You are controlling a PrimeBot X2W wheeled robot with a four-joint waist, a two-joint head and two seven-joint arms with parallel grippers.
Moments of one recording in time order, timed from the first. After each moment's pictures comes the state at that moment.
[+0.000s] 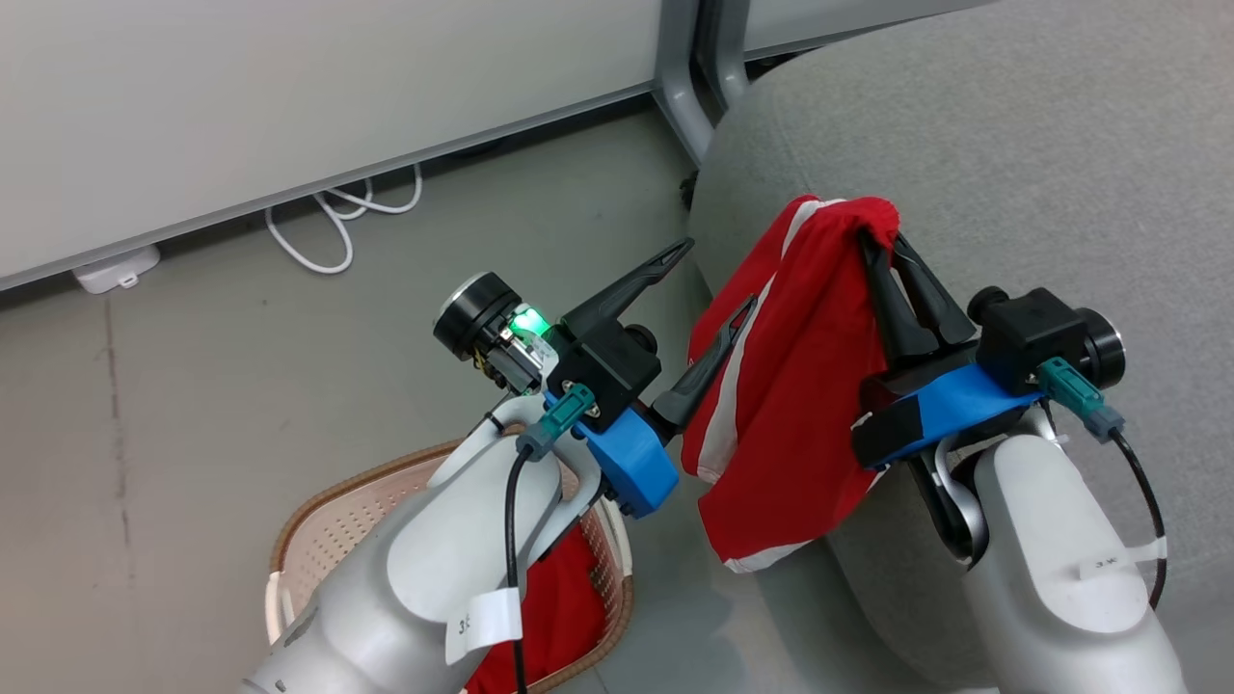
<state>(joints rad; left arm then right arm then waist) -0.74 0.09 -0.81 0.57 -0.28 -0.12 -0.26 -0.54 -0.05 0.14 0.44 0.05 0.13 -0.26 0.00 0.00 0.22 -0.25</state>
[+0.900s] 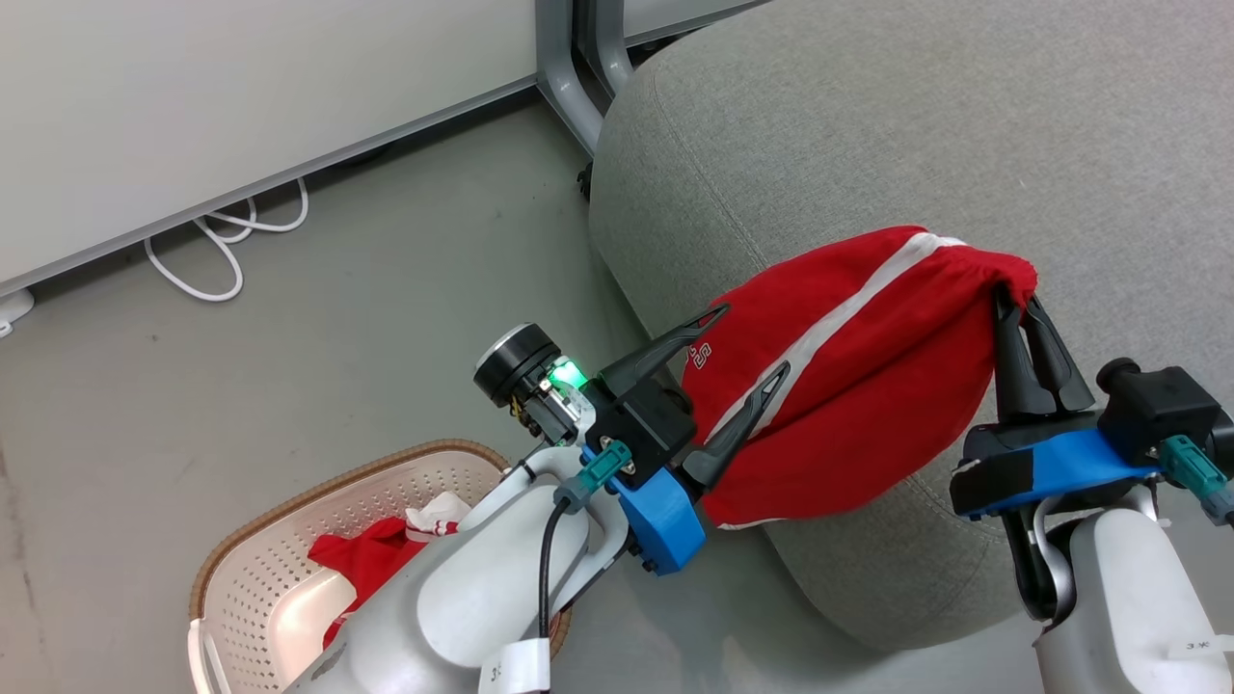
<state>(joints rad) -0.68 0.08 -0.88 0.55 -0.28 -0.13 -0.26 -0.36 -0.05 -0.08 0.30 0.03 0.13 -0.26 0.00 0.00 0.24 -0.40</state>
